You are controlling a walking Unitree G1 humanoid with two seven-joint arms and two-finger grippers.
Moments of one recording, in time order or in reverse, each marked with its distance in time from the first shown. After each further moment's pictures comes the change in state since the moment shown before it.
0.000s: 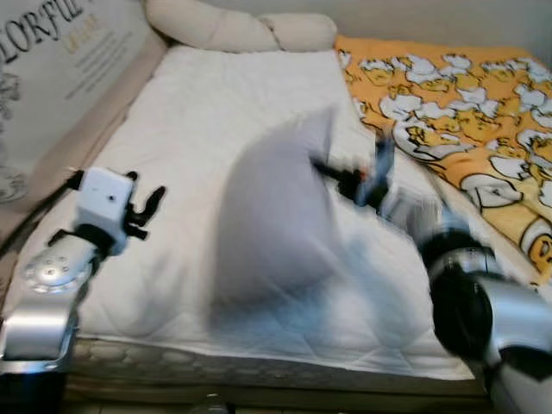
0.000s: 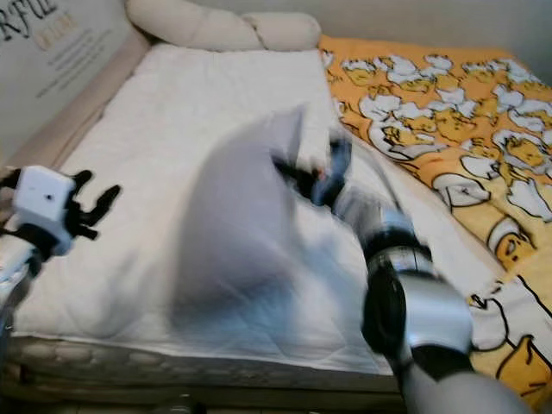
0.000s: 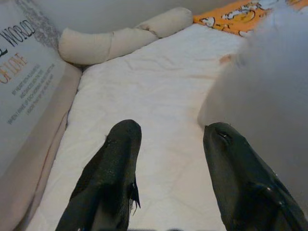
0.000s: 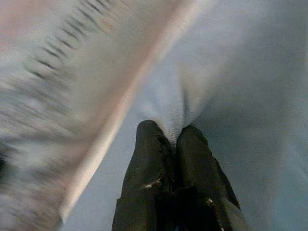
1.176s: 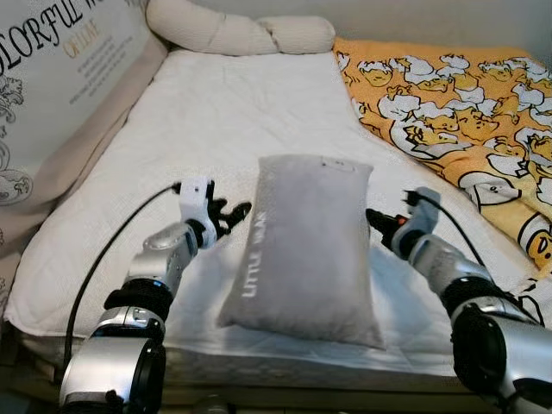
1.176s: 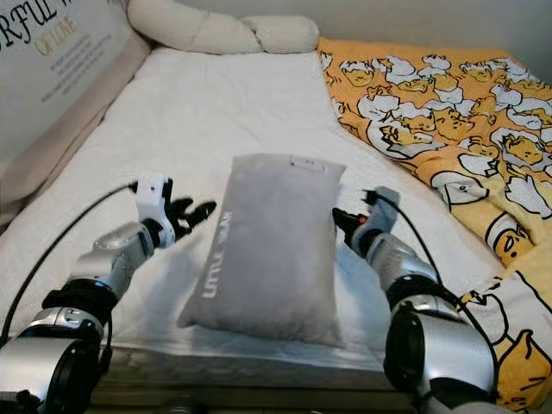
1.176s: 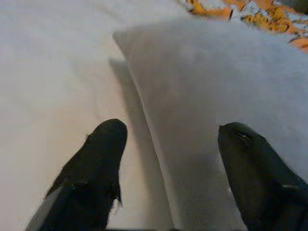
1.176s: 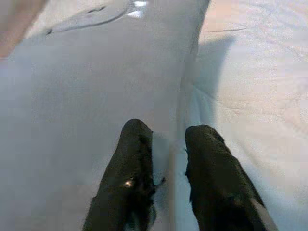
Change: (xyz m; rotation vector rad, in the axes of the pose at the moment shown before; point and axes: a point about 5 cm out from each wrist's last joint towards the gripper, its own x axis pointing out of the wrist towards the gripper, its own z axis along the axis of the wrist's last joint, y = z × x) left arm 0.096 -0.084 -0.054 -0.580 0.230 -0.263; right arm -0.047 -0.063 -0.019 -0.077 -0.094 -0.474
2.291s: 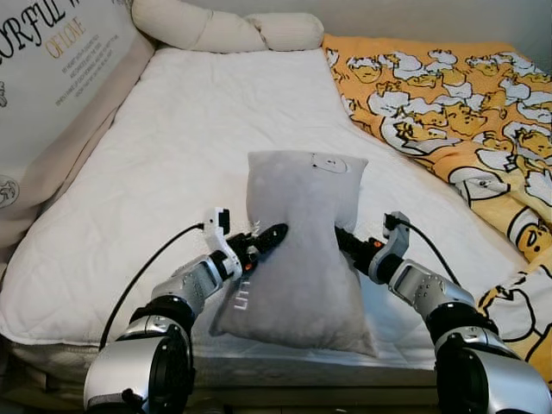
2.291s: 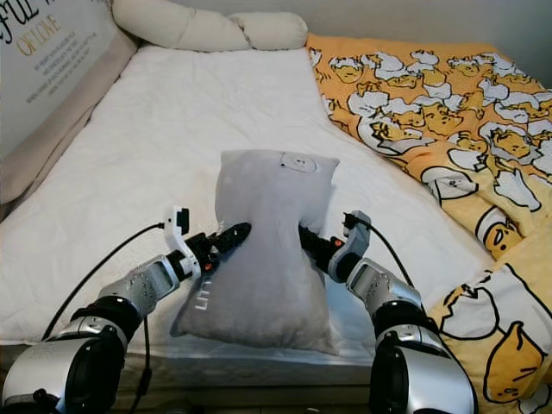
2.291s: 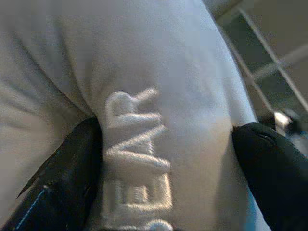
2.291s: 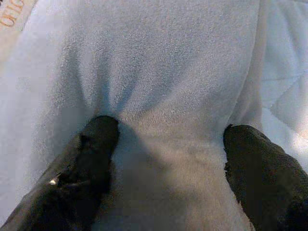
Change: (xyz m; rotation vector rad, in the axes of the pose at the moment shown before) left arm 0.004 -0.046 -0.049 -0.465 0.041 -0.405; right arm -0.003 0.025 -0.055 0.188 0.150 0.249
